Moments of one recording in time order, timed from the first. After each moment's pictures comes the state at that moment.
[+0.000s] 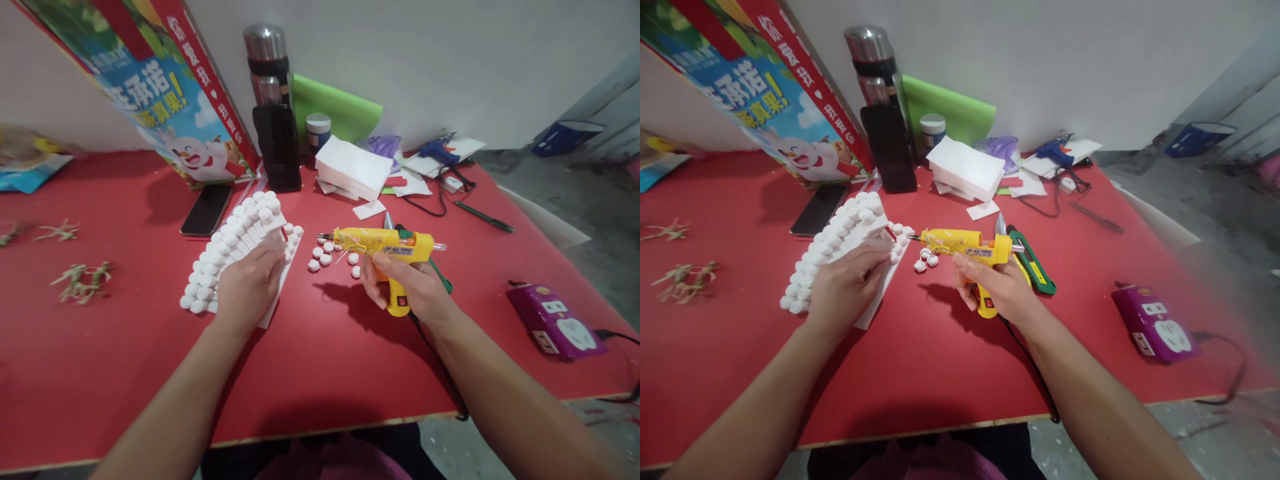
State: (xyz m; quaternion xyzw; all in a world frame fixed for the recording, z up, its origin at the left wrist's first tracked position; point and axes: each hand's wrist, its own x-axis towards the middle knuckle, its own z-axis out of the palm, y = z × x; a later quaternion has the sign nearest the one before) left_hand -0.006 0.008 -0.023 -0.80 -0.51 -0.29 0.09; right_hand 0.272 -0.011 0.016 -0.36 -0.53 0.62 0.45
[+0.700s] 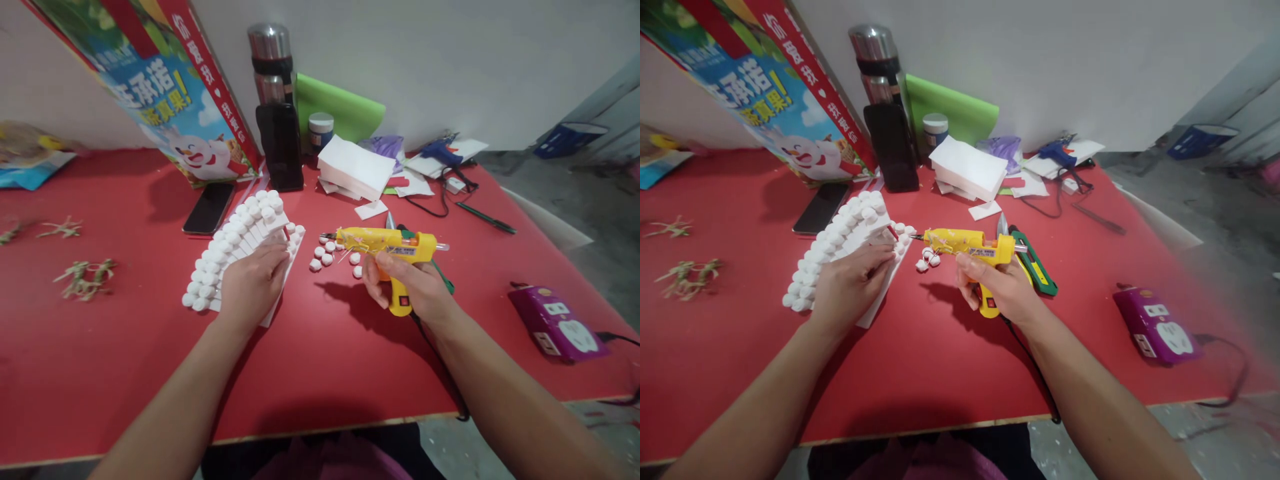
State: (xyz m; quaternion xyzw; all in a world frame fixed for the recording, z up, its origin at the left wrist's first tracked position) left_hand -0.003 0.008 -0.024 -0.80 -0.51 -0.31 0.06; right_hand 0.271 -0.011 0.017 -0.35 -0.52 0.63 0.46
